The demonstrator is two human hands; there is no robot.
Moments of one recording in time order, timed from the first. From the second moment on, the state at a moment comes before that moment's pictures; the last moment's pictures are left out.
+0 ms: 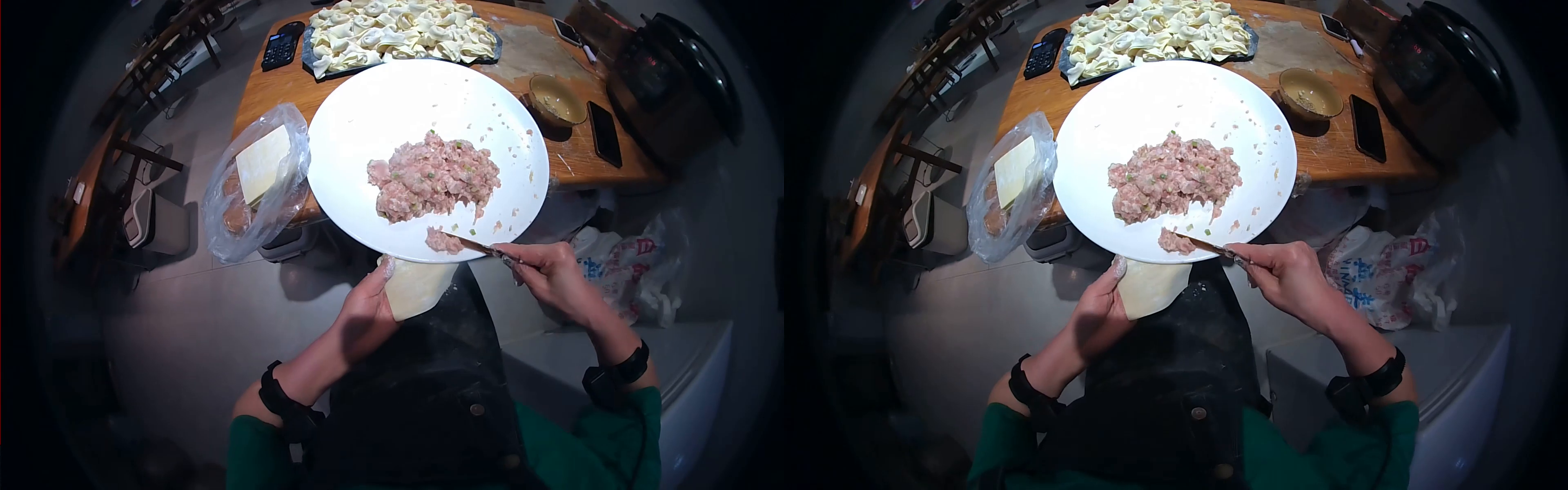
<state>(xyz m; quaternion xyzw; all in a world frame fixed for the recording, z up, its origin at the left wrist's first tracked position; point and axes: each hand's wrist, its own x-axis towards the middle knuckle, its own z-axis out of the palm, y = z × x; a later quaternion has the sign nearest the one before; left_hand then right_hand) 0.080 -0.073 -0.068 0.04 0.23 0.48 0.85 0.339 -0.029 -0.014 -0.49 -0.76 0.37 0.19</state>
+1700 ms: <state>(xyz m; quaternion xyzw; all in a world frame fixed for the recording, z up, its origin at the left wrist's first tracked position) 0.064 -0.017 -0.031 0.27 0.36 0.65 0.62 0.445 0.134 0.002 -0.54 -0.79 -0.22 0.20</state>
